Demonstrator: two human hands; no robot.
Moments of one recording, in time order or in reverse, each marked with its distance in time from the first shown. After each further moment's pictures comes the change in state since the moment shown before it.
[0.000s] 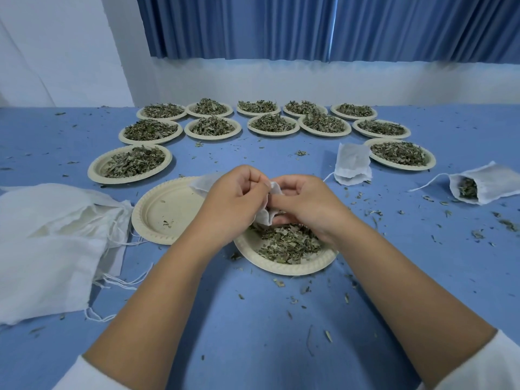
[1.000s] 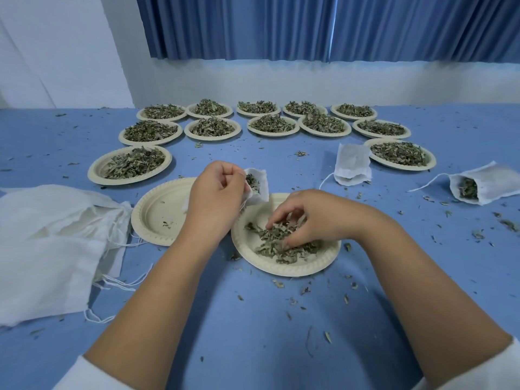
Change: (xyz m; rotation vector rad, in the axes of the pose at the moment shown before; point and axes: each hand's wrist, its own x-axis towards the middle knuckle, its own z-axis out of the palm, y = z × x) left_hand 0.009 -0.011 -0.006 0.025 0.344 -0.040; right_hand -0.008 -0.012 -0.029 -0.954 -0.338 -0.032
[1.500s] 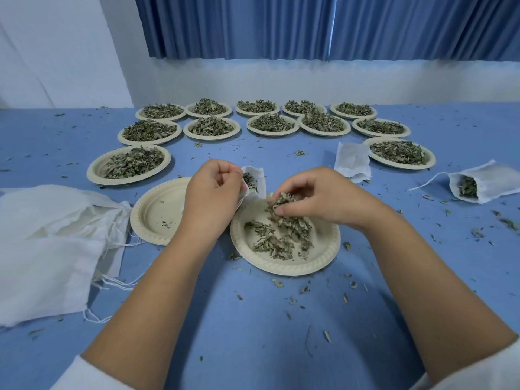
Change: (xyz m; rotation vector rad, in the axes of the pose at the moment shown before) left_hand 0.001 0.000 -0.003 0.014 0.011 -0.008; right_hand -0.002 0.000 -0.011 0.349 0.252 -0.113
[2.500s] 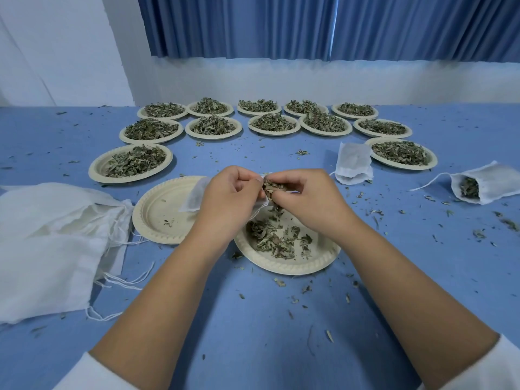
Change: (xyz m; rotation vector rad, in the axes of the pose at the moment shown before) left_hand -0.011 0.007 0.011 -0.089 -0.130 -0.057; right_hand 0.010 -0.001 0.038 0.050 0.366 0.020
